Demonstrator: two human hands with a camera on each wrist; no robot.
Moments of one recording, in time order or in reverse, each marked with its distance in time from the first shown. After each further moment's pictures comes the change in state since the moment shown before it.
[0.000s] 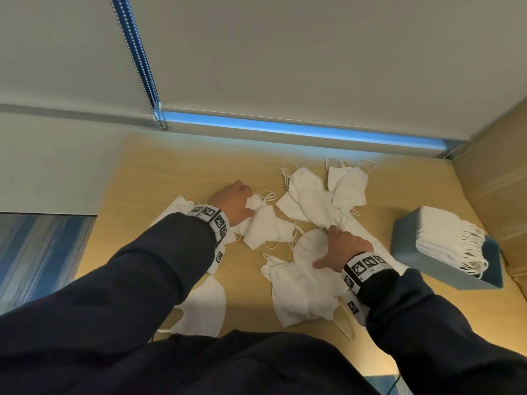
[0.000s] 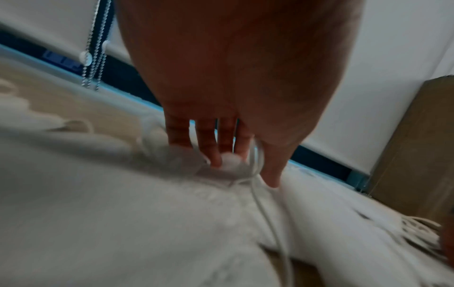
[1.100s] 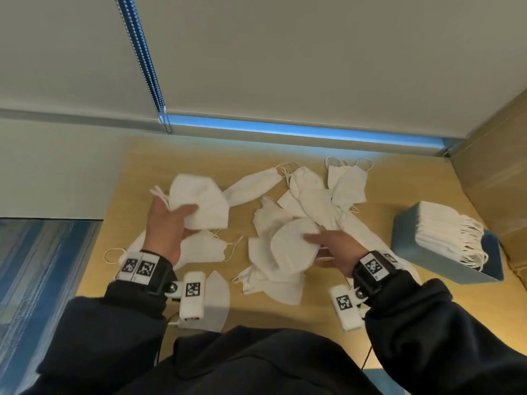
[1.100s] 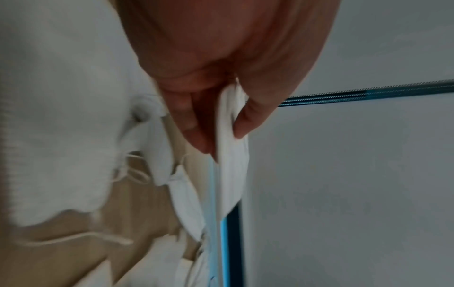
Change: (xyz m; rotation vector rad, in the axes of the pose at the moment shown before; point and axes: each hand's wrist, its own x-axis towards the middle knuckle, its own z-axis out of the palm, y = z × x) left_hand -0.139 -0.024 -0.019 -1.600 0.613 -0.509; right_hand -0.040 -0.012 -0.006 1.412 -0.264 0.026
